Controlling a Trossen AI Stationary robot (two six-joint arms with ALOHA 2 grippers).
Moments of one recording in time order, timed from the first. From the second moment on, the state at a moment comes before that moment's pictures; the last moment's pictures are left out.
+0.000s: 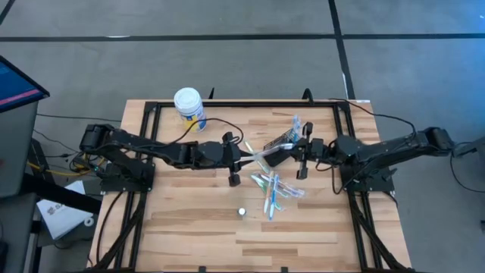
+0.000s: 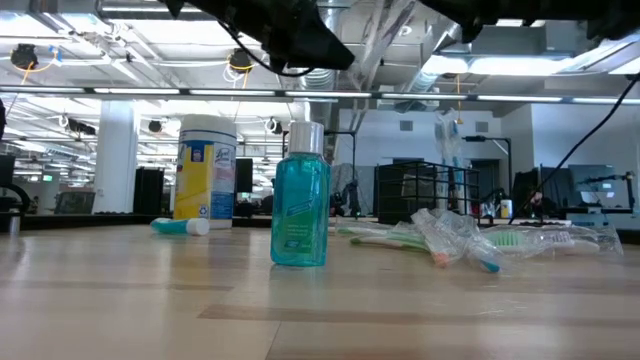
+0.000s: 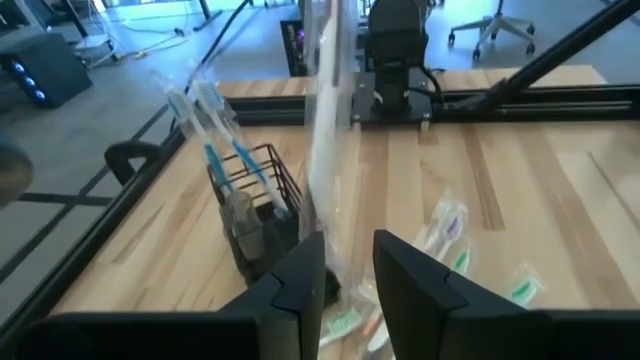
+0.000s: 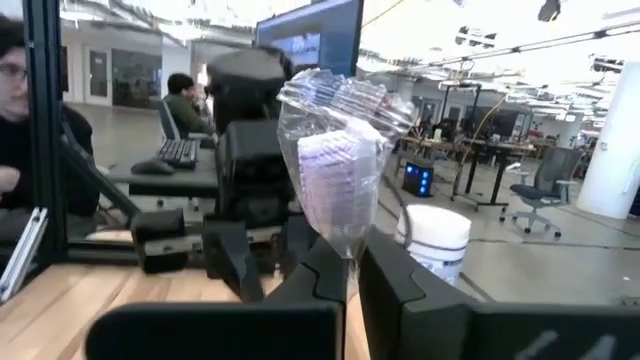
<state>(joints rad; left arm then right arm) -0.08 1.52 0.99 0.17 -0.31 0.02 0.11 0.94 0.48 0.61 0.27 -0.17</state>
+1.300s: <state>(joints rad) -0.10 1.52 0.99 0.08 -0.31 0.02 -0.02 0.69 0.67 -0.34 0.61 0.18</state>
